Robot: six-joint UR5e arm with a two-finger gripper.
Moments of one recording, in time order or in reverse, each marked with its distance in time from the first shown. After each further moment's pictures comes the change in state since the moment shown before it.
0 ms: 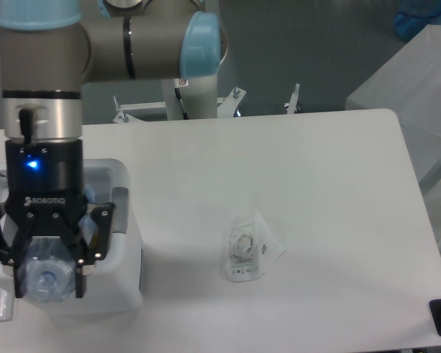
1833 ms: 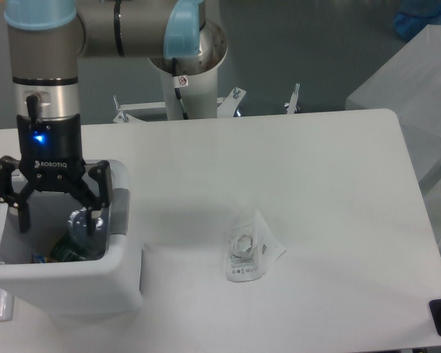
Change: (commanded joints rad) arm -0.002 0.196 -0.295 0.000 0.003 0.018
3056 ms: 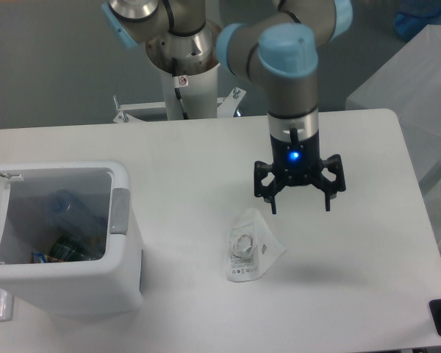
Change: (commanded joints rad) arm 0.563 -0.128 -0.224 -0.103 -0.012 0.749
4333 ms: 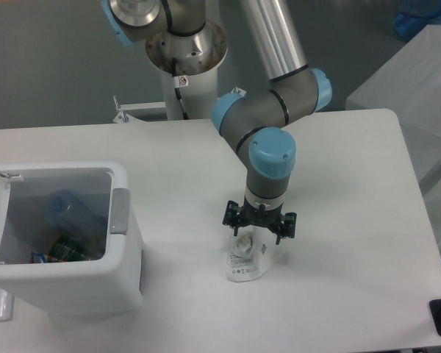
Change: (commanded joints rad) arm -0.092 -0.152 -0.048 0.008 0.005 -0.044
